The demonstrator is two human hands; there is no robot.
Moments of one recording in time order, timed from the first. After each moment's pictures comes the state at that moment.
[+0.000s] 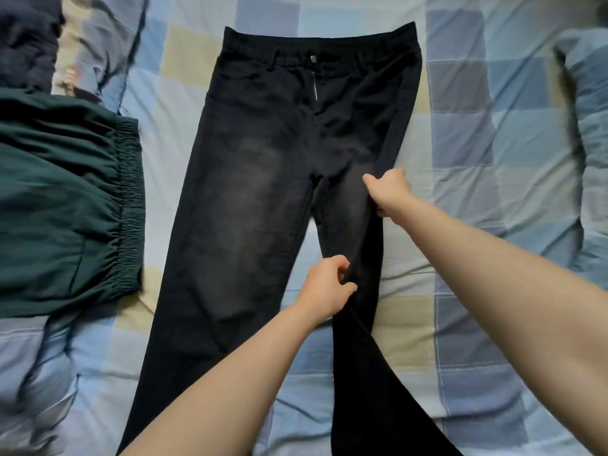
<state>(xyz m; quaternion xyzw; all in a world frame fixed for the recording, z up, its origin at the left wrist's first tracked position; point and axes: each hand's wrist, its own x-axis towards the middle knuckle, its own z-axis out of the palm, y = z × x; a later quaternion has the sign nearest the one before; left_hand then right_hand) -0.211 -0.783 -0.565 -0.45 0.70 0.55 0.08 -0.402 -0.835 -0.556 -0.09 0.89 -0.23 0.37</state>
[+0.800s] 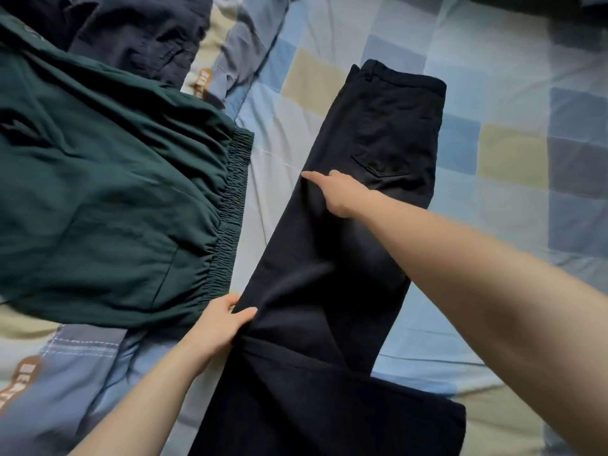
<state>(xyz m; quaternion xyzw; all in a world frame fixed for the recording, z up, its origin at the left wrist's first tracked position) 0.061 -0.937 -0.629 -0.63 0.44 0.64 -0.03 -0.226 -1.054 -0.616 -0.64 0.71 0.09 0.28</state>
